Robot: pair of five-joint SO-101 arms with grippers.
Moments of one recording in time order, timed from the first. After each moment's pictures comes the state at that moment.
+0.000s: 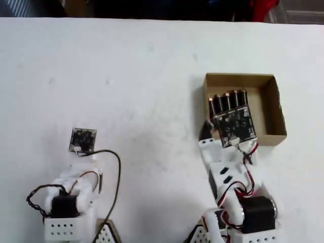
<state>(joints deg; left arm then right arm) -8.2 -104.1 97.1 75.0 -3.8 -11.1 -79.5 49.7 68.6 13.5</state>
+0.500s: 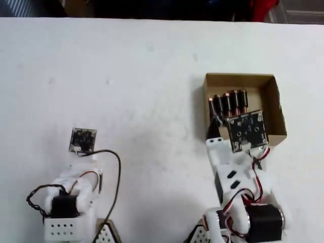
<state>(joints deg) -8.2 -104.1 97.1 75.0 -3.8 -7.9 -80.2 44.7 70.2 13.5</state>
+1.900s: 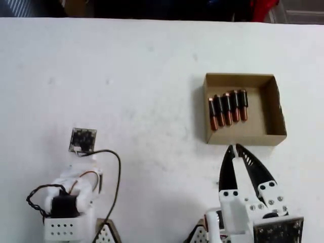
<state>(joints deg) -8.2 -104.1 97.1 75.0 -3.8 -7.8 -103.3 35.0 83.2 13.5</state>
